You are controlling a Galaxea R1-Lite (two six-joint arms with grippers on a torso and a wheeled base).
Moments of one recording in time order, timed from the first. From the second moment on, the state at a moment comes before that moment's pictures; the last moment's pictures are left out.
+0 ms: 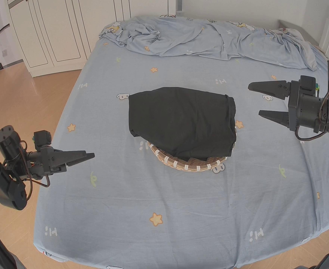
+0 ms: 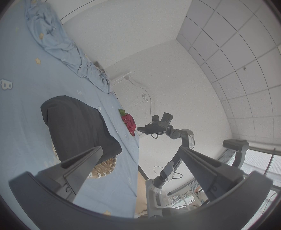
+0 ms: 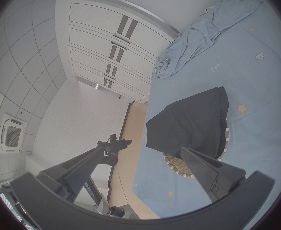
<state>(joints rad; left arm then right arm) 0.12 1.93 -0.48 -1.55 -1.38 -0.81 0.29 1.50 -1.02 -0.26 0.51 0.68</state>
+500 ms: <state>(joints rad) 0.27 1.54 -0.14 -1.55 -1.42 -0.82 0.43 1.34 -0.83 -0.26 0.12 0.66</state>
